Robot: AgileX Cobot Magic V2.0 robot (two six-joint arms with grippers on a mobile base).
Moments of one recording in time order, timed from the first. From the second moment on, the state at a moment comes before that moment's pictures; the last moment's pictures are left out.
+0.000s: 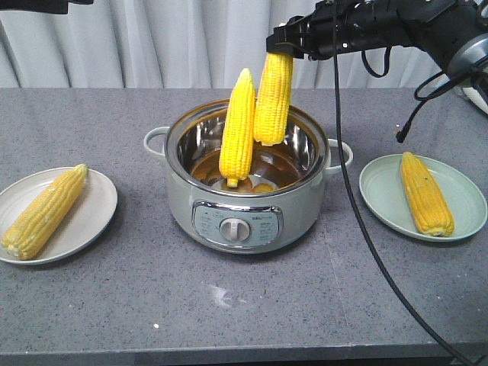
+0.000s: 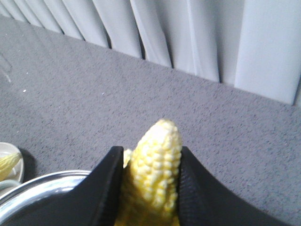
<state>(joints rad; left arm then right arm) -0.05 1.54 -1.95 -0.70 1.27 0.30 0.15 2.19 -2.26 0.83 0.85 -0.63</state>
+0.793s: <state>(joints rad) -0.05 1.54 -1.95 -0.70 1.26 0.30 0.15 1.76 -2.26 0.57 0.98 -0.56</state>
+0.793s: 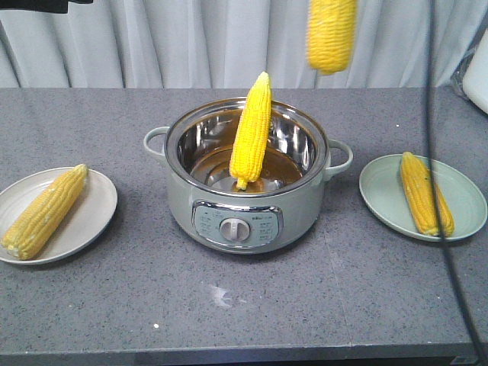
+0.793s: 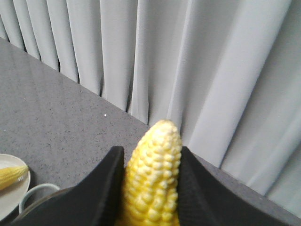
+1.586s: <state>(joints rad) -0.25 1.82 -1.95 -1.00 0.91 0.46 0.15 1.36 -2.27 0.17 1.29 -0.38</state>
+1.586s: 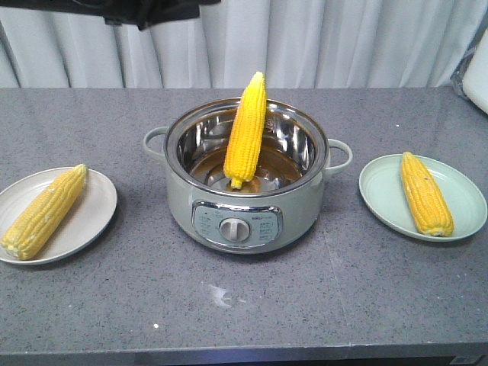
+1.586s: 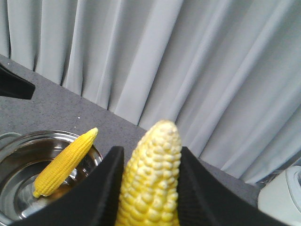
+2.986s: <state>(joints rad) -0.34 2.06 -1.95 -0.85 0.80 0.51 0.15 1.36 -2.27 0.16 1.29 -0.37</state>
